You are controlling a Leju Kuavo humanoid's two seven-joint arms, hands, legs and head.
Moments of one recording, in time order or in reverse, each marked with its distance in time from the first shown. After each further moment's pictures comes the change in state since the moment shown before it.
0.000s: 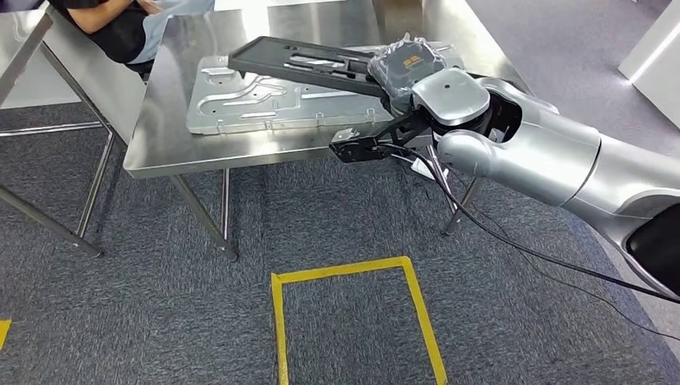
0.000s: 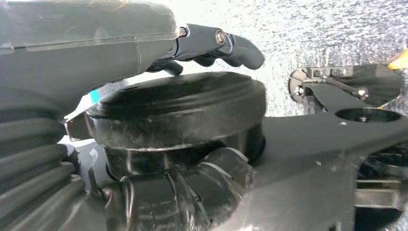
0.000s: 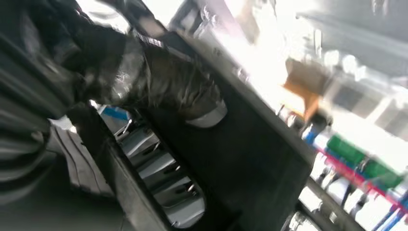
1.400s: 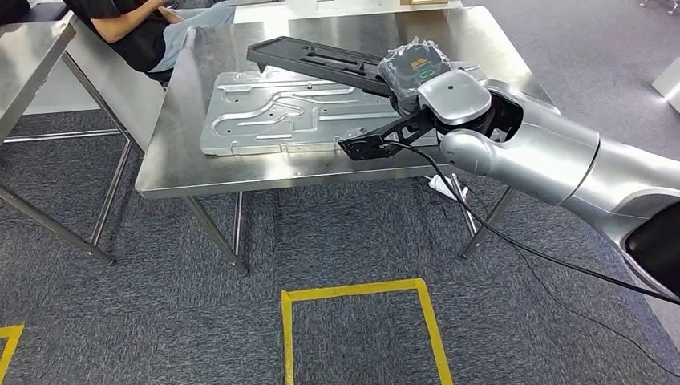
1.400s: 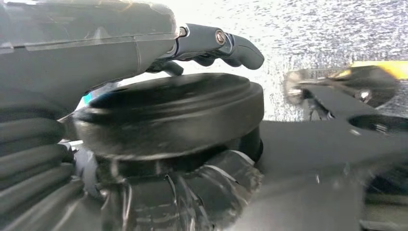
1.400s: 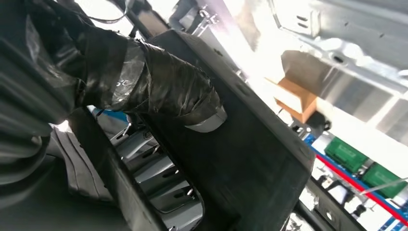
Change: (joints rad) left arm -0.003 0.001 -0.005 0.000 0.009 0.015 -0.001; right arm 0.018 -0.009 -0.004 0.025 0.024 0.008 0.004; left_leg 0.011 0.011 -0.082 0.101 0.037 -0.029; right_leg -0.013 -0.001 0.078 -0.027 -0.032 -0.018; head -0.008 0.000
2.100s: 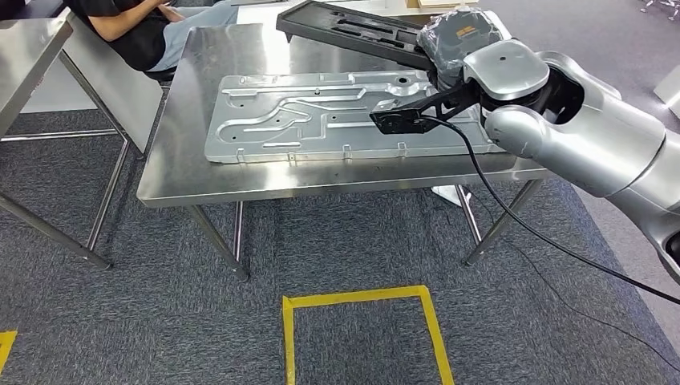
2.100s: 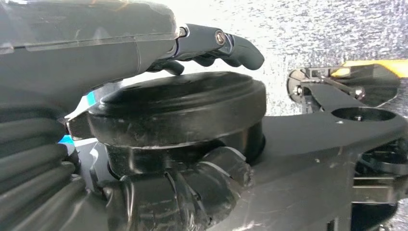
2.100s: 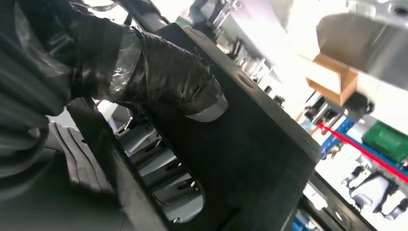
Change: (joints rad) left arm 0.004 0.000 0.000 0.000 0.009 0.006 -0.006; right arm -0.012 -0.119 -0.121 -0.086 0.042 0.104 0.007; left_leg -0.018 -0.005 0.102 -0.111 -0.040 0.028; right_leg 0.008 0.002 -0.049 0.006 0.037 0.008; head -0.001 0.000
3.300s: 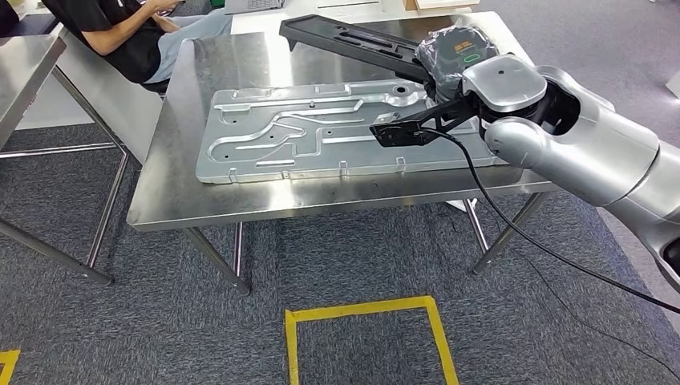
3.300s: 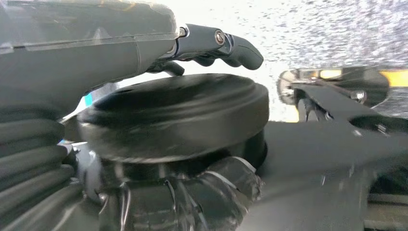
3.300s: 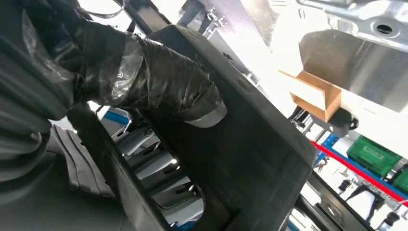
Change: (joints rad) left arm -0.003 0.001 -0.001 0.000 -0.002 -0.010 0.004; right arm 0.059 -0.018 -0.022 -0.036 -0.016 -0.007 0.000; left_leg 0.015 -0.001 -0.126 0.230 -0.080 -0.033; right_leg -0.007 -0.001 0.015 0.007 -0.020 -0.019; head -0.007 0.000
